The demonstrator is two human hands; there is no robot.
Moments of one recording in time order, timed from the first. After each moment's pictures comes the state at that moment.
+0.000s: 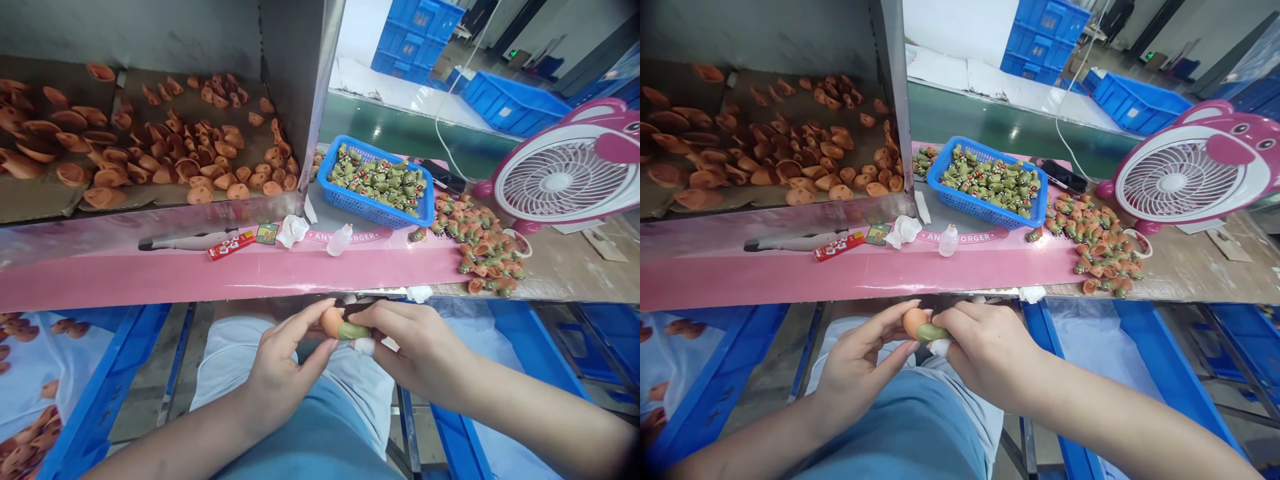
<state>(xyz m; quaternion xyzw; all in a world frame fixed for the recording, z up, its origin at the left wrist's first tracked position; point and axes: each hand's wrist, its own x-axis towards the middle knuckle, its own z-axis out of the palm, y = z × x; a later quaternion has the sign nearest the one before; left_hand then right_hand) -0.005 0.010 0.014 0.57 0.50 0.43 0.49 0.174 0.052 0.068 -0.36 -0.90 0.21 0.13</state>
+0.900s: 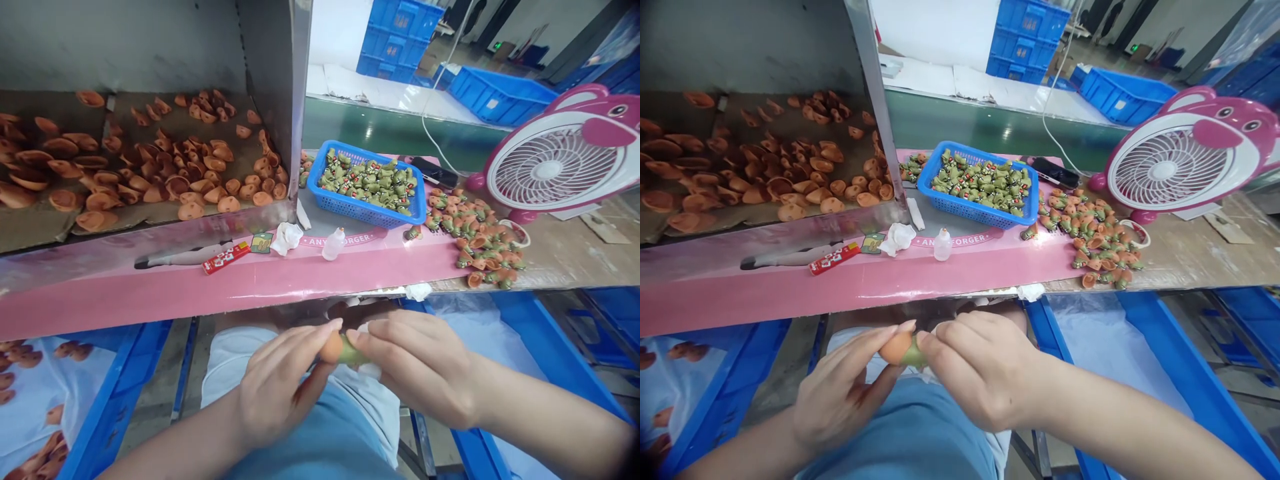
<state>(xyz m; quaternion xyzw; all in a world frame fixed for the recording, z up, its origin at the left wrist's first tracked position) -0.014 0.016 0.025 0.79 0.40 0.45 0.12 0.175 0.049 0.077 -0.21 -0.94 0.03 0.25</state>
